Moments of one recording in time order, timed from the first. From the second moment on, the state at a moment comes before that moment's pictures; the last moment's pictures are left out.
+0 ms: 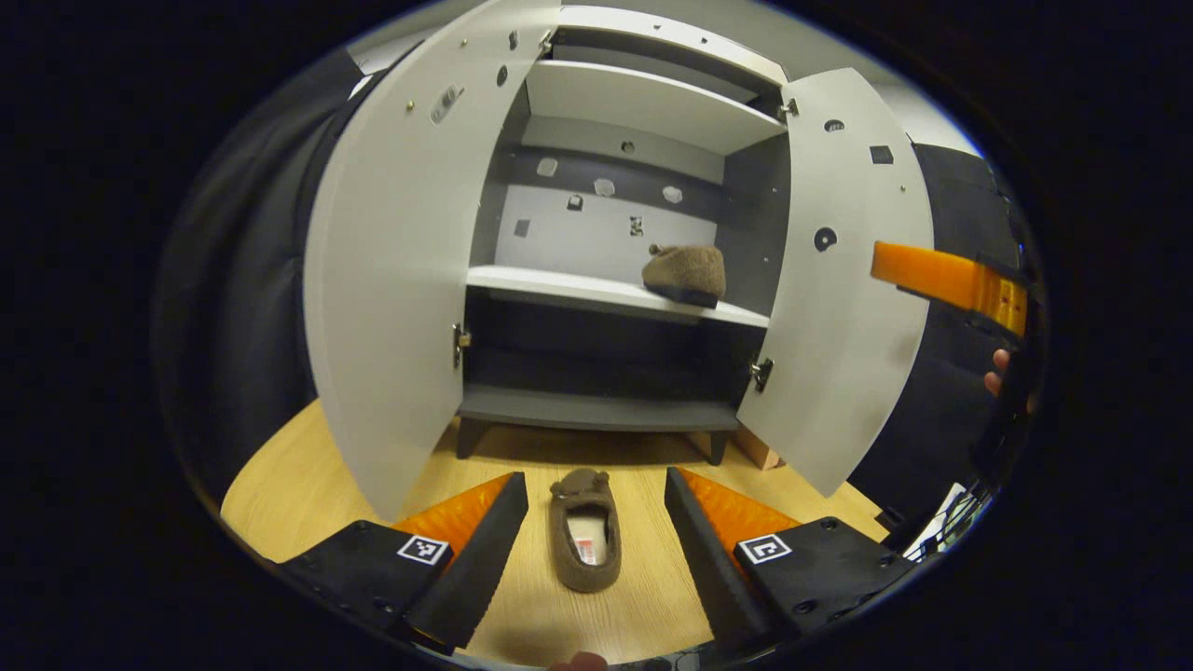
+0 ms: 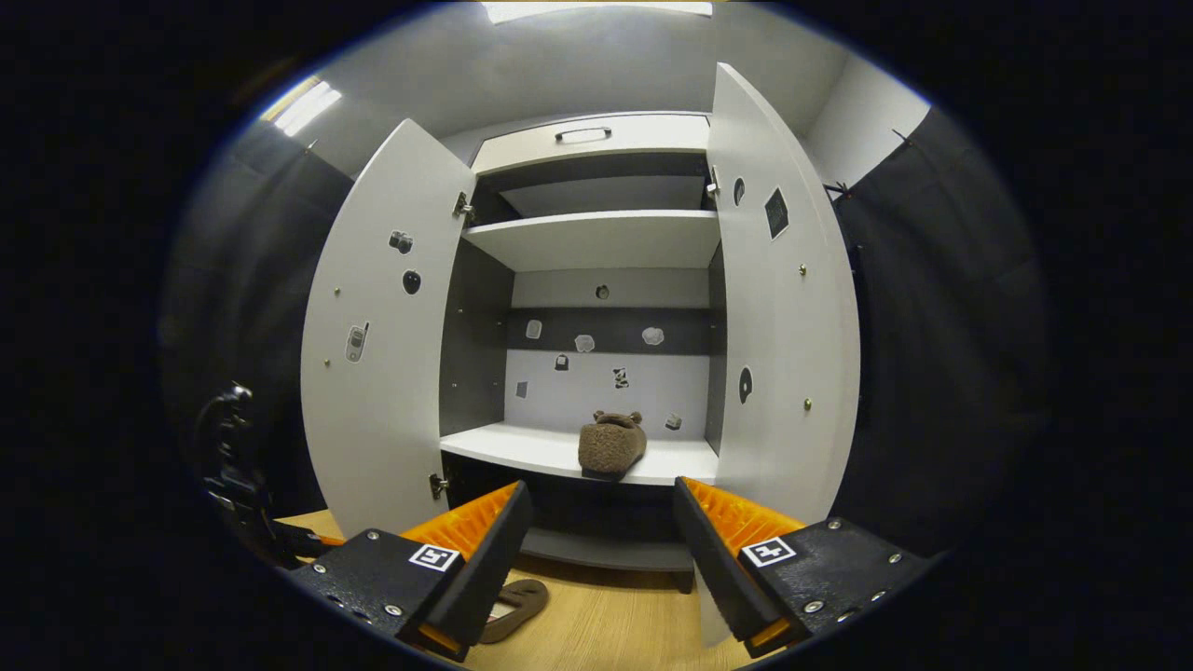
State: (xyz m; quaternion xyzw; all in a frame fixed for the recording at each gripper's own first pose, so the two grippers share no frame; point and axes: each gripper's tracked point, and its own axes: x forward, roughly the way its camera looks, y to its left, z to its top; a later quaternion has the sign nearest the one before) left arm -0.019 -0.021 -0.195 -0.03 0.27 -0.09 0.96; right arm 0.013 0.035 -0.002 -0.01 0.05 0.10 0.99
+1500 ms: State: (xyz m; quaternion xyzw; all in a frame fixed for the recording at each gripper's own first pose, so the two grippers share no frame) left arm 0.080 0.004 -0.342 0.00 0.34 -0.07 0.94; right arm 0.020 0.002 -0.033 0.00 0.08 0.07 0.99
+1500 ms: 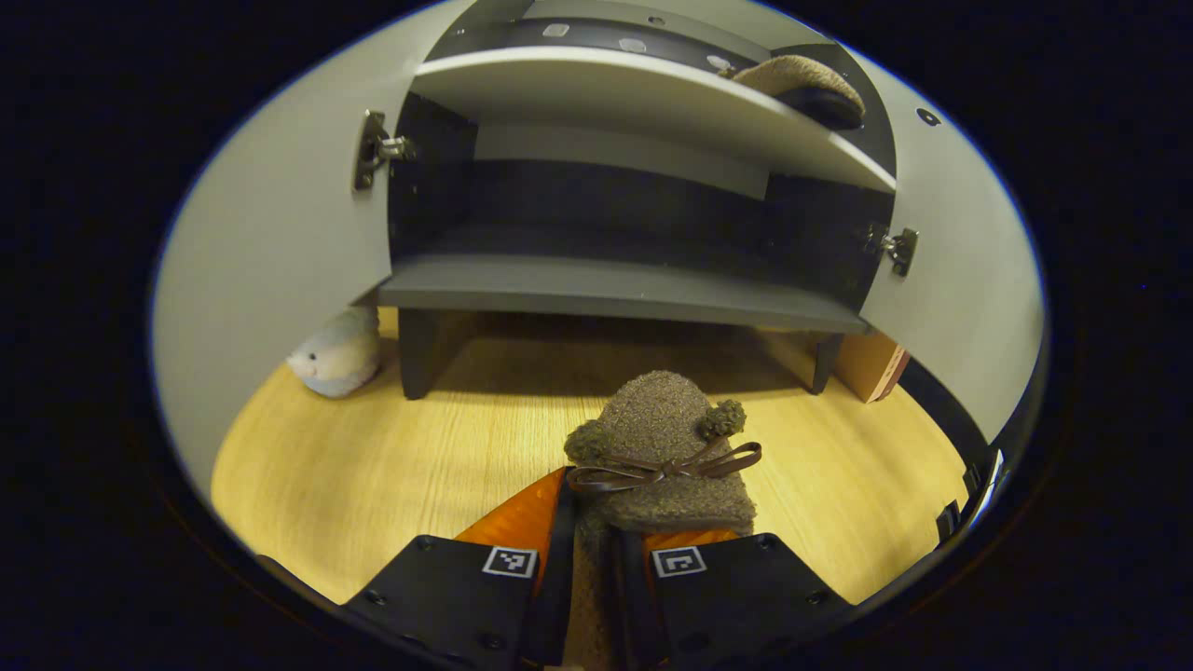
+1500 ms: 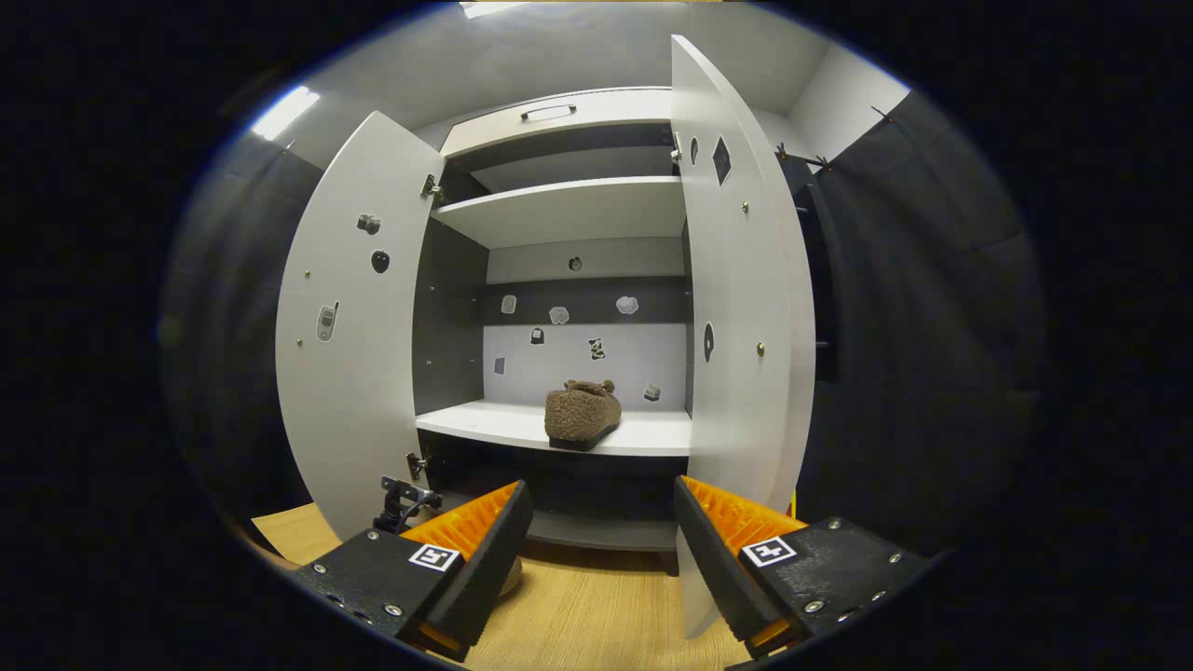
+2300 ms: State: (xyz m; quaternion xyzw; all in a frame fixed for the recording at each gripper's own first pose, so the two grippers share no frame) left arm 0.241 -0.008 0.036 -0.01 0.14 -0.02 0.99; right arm 0.005 0.007 -0.029 0.01 0.08 0.08 0.99
